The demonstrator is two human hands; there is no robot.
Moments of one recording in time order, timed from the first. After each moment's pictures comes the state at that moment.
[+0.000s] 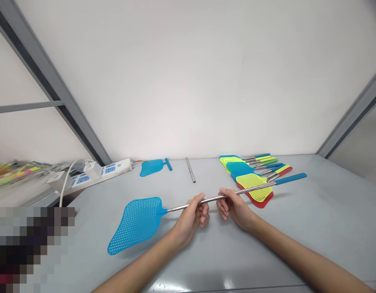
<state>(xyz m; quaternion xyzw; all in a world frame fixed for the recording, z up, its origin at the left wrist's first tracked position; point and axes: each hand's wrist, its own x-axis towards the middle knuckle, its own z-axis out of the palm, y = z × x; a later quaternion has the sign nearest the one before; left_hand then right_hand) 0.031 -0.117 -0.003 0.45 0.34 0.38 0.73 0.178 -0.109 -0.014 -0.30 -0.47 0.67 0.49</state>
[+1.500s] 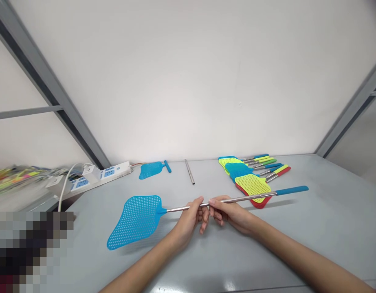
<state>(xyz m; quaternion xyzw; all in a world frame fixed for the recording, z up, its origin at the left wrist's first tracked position) 0.032 -0.116 -0.005 0.50 0.35 0.35 0.70 0.176 -0.111 -0.014 -0.31 -0.51 0.71 0.38</state>
